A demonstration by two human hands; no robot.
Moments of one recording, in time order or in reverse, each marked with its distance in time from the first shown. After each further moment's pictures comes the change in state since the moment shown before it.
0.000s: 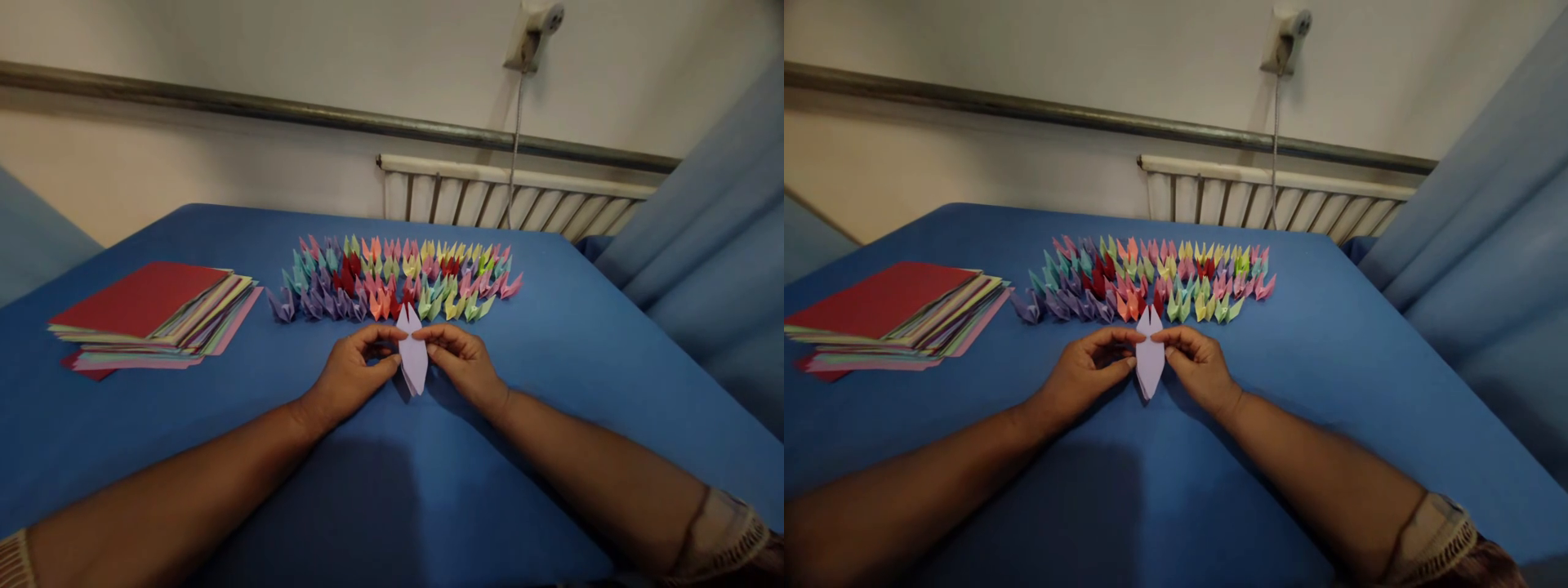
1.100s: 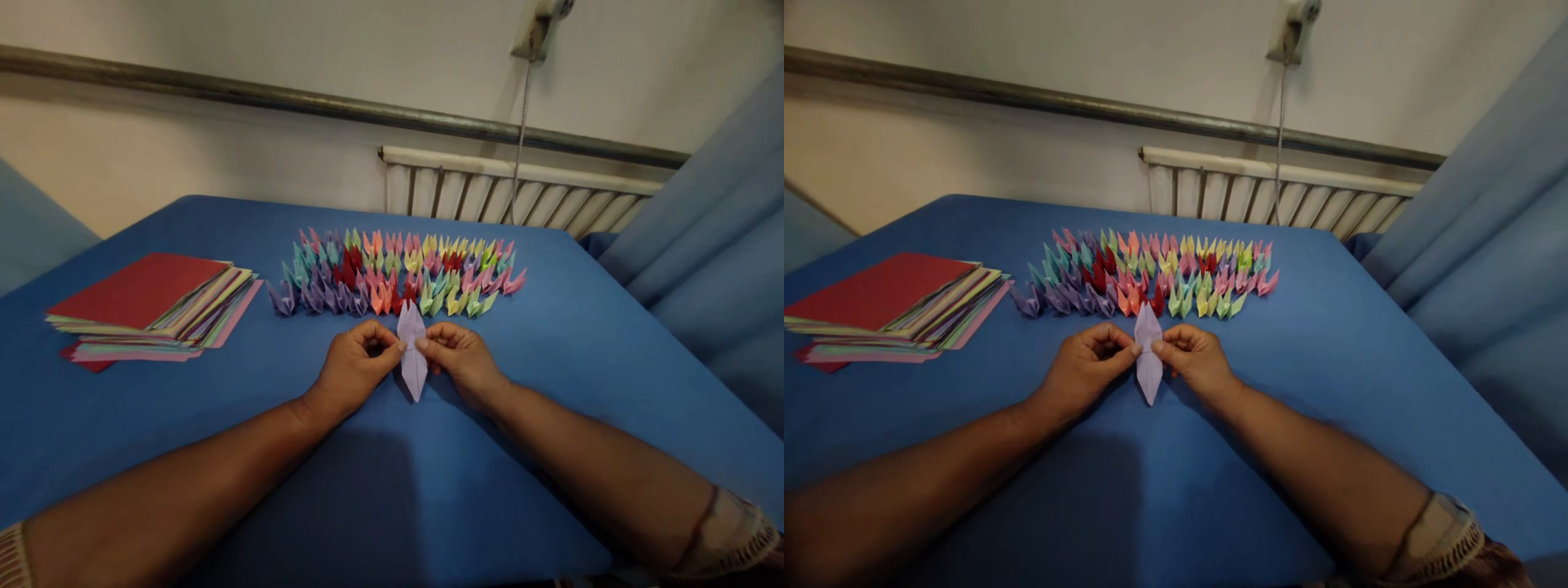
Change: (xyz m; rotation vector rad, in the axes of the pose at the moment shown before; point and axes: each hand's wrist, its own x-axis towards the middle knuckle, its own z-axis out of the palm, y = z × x) left_hand -0.001 -0.003 0.006 0.023 0.083 -0.042; right_hand 0.003 -0.006 0.007 0.072 0.008 0.202
